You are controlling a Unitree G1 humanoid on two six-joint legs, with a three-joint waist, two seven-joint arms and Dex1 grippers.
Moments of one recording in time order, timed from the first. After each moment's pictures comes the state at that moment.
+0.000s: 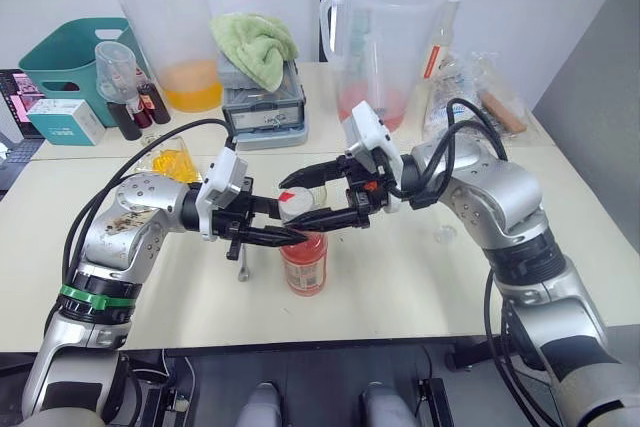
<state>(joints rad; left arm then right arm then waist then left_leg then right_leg) -0.63 0.71 -0.07 -0.03 -0.57 0.39 -1.44 -0.94 -0.49 0.26 -0.14 0.60 0.67 1.12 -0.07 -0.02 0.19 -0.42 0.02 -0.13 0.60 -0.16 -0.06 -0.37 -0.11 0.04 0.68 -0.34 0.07</state>
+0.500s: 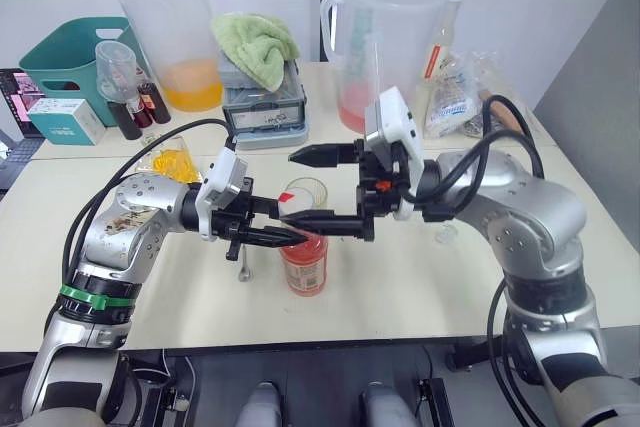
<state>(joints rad) -0.63 0.71 -0.07 -0.03 -0.57 0.39 -1.44 -0.81 -0.48 0.12 -0.52 0.69 0.91 0.77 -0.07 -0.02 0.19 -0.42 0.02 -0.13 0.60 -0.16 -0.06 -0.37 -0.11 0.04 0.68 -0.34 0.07</state>
